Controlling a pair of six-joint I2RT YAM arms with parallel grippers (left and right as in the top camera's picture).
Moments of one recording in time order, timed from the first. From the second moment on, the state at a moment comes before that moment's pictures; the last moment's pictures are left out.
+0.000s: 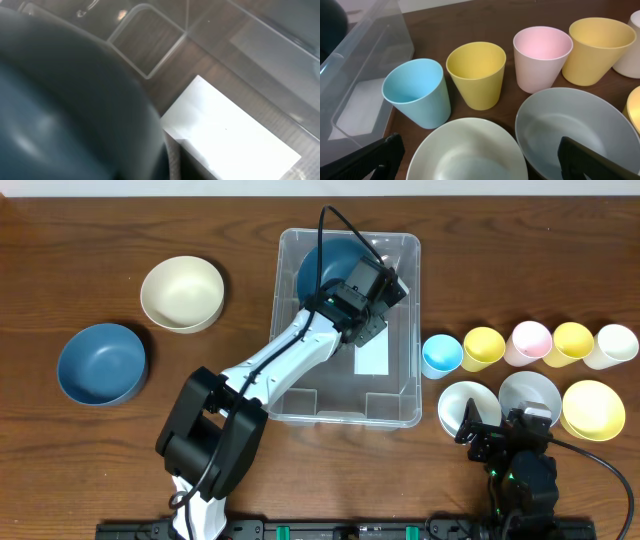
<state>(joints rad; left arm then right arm) -0.65 1.98 1.50 -0.50 -0.06 0.31 0.15 0.01 0.15 -0.55 0.22 0.27</state>
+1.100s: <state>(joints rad) 0.16 1.28 1.49 -1.21 -0.33 -0.25 0.15 0.01 0.15 -0.55 0.22 0.27</state>
